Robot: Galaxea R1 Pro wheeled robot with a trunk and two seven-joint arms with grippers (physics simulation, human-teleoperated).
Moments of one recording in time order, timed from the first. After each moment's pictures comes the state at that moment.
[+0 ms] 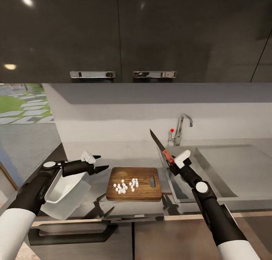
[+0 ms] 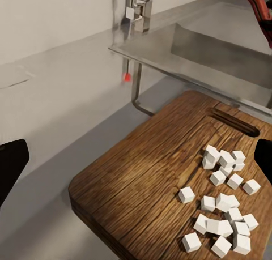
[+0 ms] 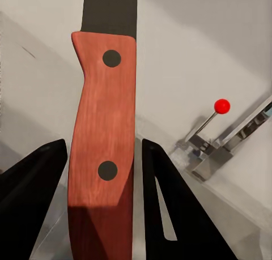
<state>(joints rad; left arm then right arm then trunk) -0.71 0.28 -0.11 -1.05 0.10 0.32 -1.00 -0.49 -0.05 0.03 -1.26 0.53 0.02 0.30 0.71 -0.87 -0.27</state>
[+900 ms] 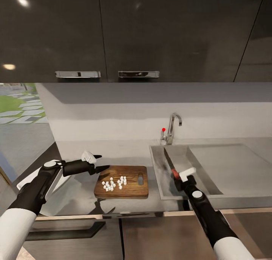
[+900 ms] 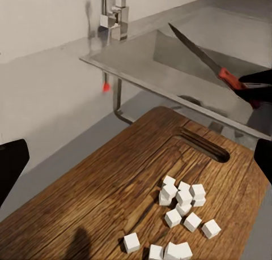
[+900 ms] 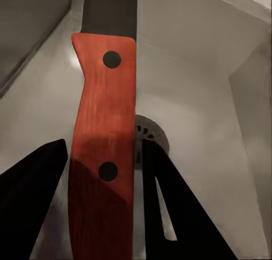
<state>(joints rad) -0.71 0.28 -0.11 -1.06 0.10 0.32 -1.01 -0.52 -0.04 0.02 -0.93 0.37 0.20 0.09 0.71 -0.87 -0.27</state>
